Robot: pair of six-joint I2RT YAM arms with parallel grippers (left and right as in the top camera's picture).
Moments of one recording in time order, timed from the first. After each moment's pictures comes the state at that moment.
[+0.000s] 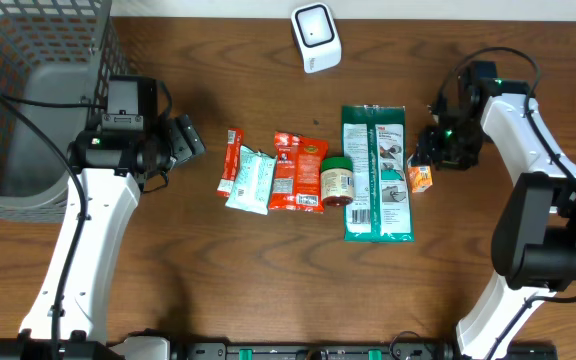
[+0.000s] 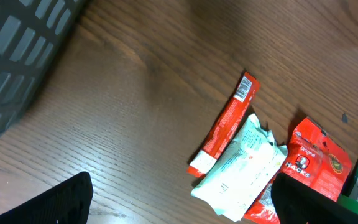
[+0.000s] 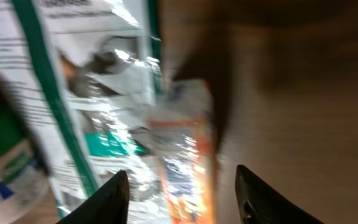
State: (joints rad) left arm -0.05 1.43 1.24 -0.90 -0.01 -0.53; right arm -0.05 2.00 1.51 -1.08 -0.24 0.01
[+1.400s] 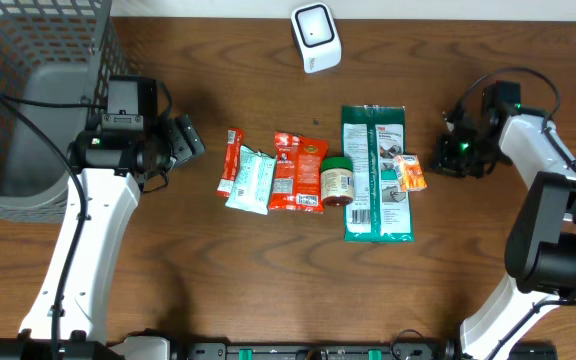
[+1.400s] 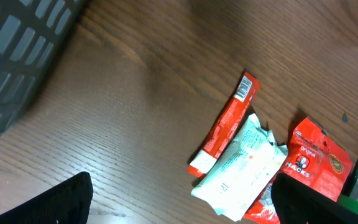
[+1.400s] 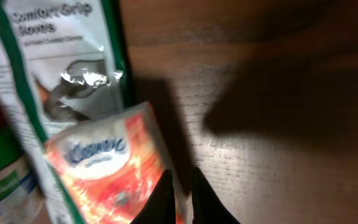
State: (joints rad) left arm -0.05 1.43 1.24 -0.90 -0.01 -0.53; right arm -0.16 1.98 1.32 -0.84 -0.39 -0.01
